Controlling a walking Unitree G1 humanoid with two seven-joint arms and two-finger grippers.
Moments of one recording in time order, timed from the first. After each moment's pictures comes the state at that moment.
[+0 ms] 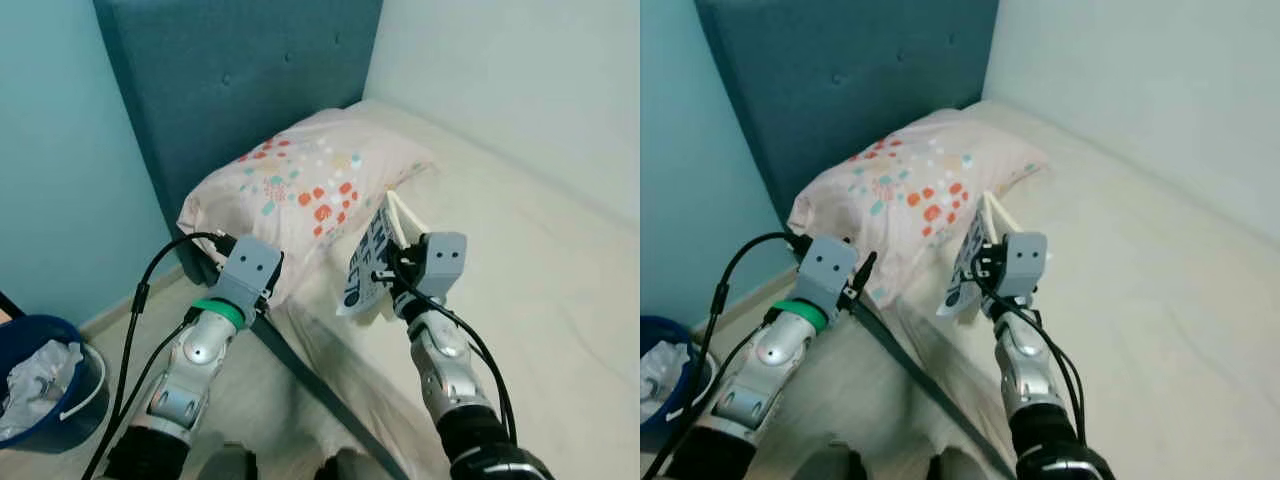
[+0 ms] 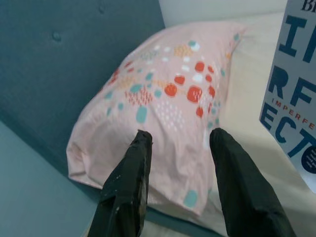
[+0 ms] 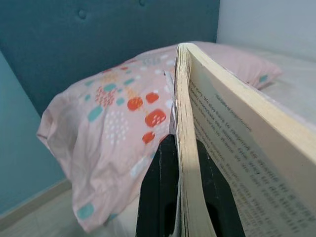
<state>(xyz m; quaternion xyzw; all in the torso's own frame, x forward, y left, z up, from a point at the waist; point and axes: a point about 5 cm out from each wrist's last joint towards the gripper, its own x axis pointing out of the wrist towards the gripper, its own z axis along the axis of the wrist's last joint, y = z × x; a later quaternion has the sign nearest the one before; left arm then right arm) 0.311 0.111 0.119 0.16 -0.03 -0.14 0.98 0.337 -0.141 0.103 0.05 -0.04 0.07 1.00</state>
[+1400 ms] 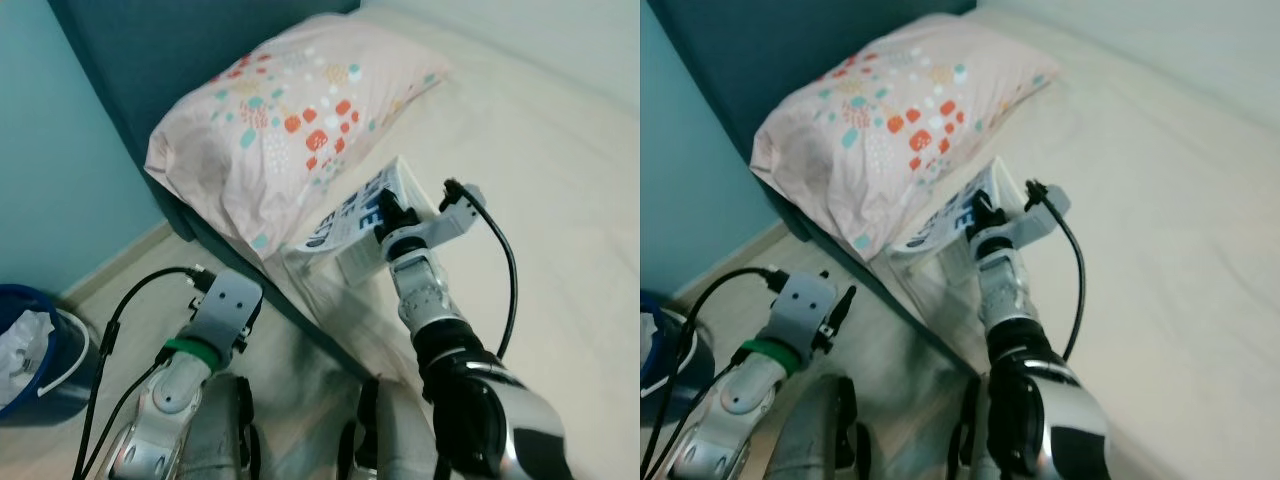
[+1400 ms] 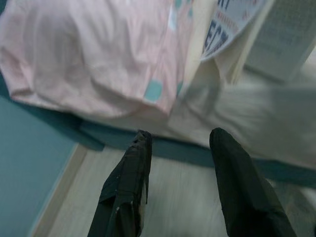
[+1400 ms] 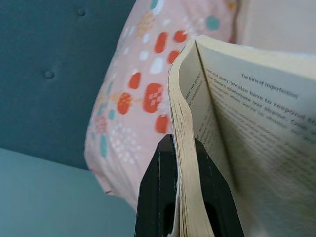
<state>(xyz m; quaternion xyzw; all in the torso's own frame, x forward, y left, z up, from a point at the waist) 0.260 0.133 0.107 0.19 0.02 -0.13 0.97 0.396 -0.114 0.162 0.44 -0.04 0.07 0.89</state>
